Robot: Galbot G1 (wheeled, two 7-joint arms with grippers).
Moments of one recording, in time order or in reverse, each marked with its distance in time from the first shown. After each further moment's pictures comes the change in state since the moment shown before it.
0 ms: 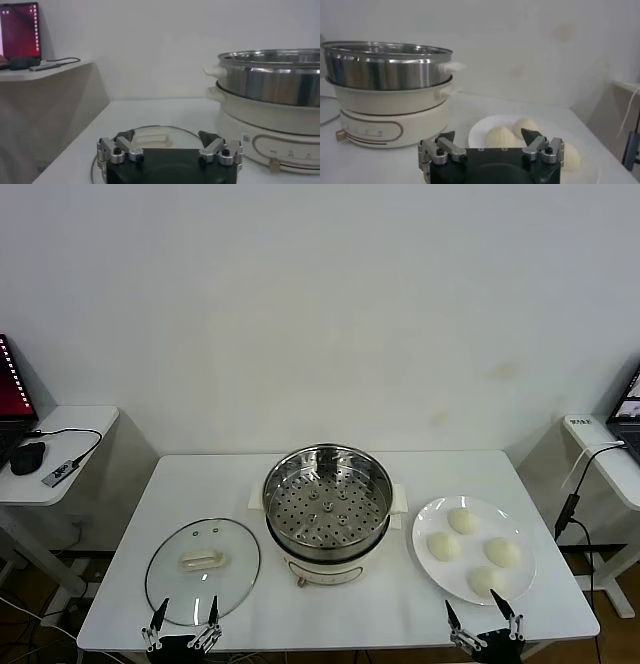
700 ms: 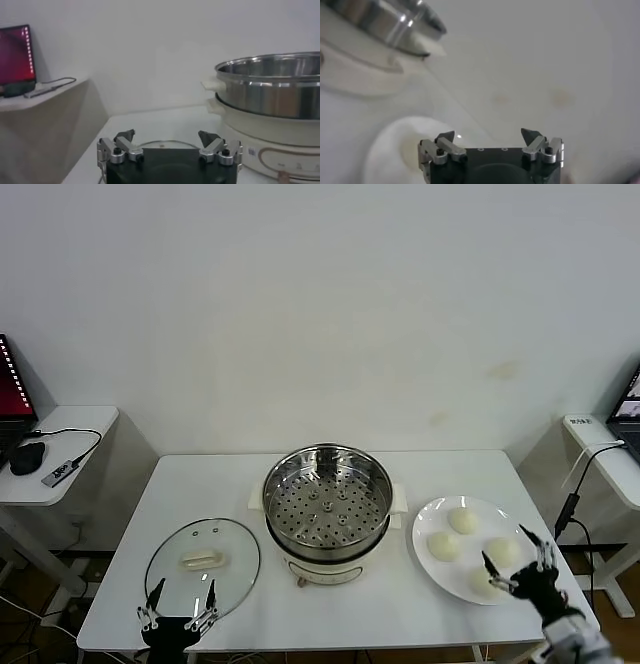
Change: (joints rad) left arm -0.042 0.014 -0.014 -0.073 0.082 0.113 0.019; right arm 0.365 -0.373 0.067 -0.202 -0.456 -0.035 -0.286
